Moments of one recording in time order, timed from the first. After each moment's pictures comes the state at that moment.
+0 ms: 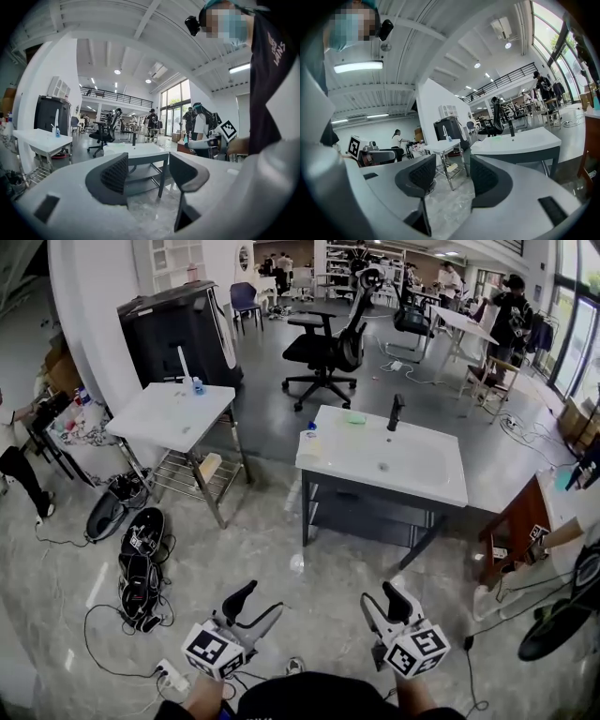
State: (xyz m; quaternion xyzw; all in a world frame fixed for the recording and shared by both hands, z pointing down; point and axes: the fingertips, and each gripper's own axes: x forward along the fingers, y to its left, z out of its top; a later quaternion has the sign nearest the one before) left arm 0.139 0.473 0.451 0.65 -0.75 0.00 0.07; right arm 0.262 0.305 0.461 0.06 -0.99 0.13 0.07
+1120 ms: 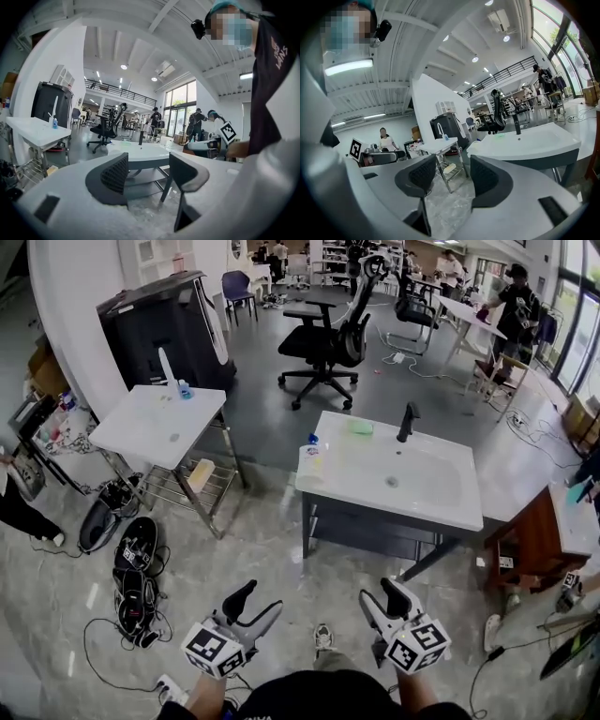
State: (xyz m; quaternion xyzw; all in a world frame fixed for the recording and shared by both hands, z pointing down) left arm 0.003 0.388 0.475 0.65 -0.75 -0.03 0.11; right arm 0.125 0.220 0.477 0.05 -0.98 0.15 0.09
